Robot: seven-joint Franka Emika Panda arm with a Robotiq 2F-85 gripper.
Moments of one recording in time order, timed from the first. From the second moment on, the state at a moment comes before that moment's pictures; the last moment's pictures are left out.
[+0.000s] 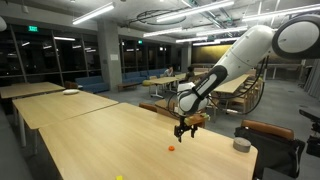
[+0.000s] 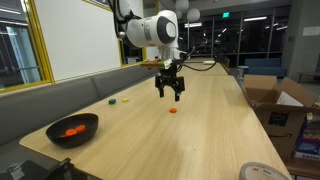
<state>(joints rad) 0.01 0.38 -0.06 -2.06 -0.02 2.40 0.30</state>
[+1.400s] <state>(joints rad) 0.00 0.72 -0.06 -1.72 0.14 2.44 0.30</state>
